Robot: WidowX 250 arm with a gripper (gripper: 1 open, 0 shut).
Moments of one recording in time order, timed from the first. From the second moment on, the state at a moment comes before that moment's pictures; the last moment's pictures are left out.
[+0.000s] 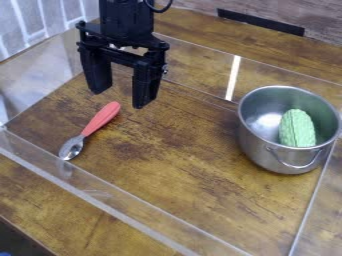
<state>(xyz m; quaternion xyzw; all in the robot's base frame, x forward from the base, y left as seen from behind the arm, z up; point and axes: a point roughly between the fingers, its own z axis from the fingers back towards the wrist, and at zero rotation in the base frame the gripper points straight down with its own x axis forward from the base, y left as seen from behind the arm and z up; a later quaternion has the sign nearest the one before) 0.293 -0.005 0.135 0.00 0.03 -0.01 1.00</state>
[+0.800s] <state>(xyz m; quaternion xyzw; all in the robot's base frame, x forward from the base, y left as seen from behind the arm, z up) 0.301 0.021 0.100 0.01 0.05 0.03 1.00</state>
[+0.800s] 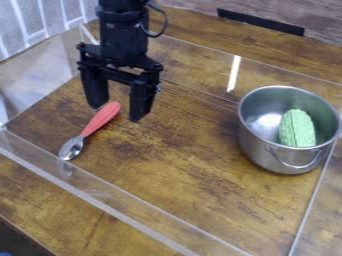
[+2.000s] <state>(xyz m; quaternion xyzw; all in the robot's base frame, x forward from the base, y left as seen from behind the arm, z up) 0.328 0.078 0.064 -0.03 0.06 0.04 1.00</state>
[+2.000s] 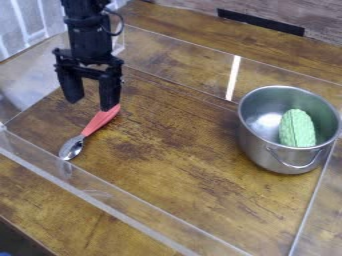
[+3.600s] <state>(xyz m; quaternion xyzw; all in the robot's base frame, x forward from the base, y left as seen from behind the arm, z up) 0.356 0.076 0.028 -0.06 0.06 0.01 1.00</state>
